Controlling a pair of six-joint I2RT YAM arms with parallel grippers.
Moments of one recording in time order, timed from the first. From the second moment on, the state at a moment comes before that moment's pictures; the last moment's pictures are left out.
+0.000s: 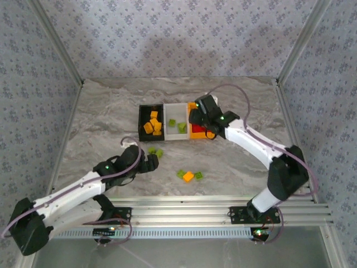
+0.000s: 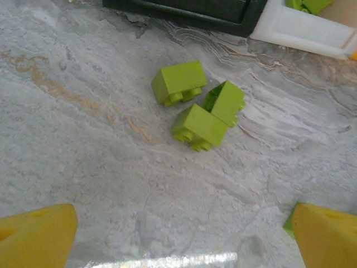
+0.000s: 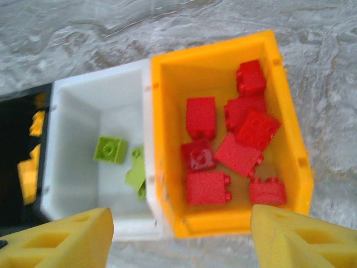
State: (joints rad) left arm -0.80 0.93 0.52 -0.49 -0.21 -0.86; right arm 0.63 1.53 1.21 -0.49 0.25 0.64
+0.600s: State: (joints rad) left arm -0.79 1.47 0.68 -0.31 -0.26 -0.63; right arm 0.62 1.28 0.93 -0.47 0.24 0.72
